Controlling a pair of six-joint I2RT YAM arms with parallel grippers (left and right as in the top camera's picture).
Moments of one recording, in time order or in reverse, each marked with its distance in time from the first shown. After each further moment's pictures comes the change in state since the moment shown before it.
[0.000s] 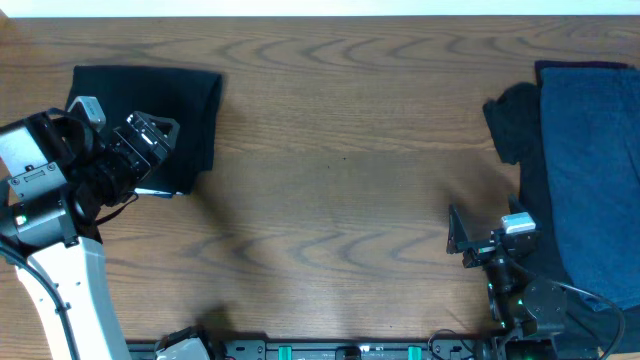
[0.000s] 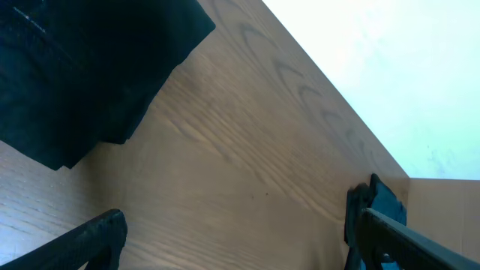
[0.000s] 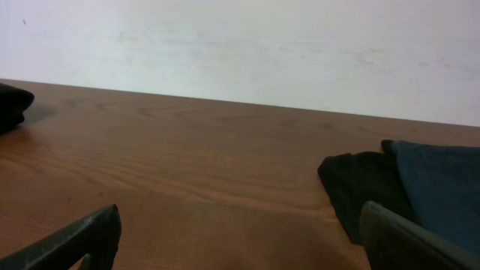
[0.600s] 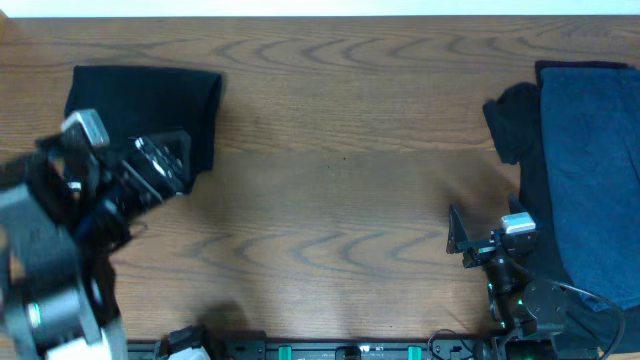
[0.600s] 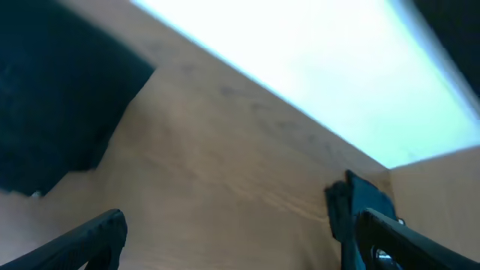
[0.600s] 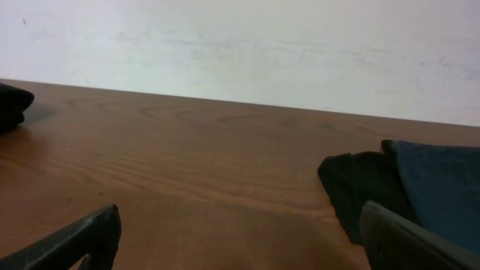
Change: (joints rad) left arm -0.088 -0.327 0.000 0.000 -0.011 0.000; right arm 0.000 0.000 0.000 -0.001 0.000 0.000
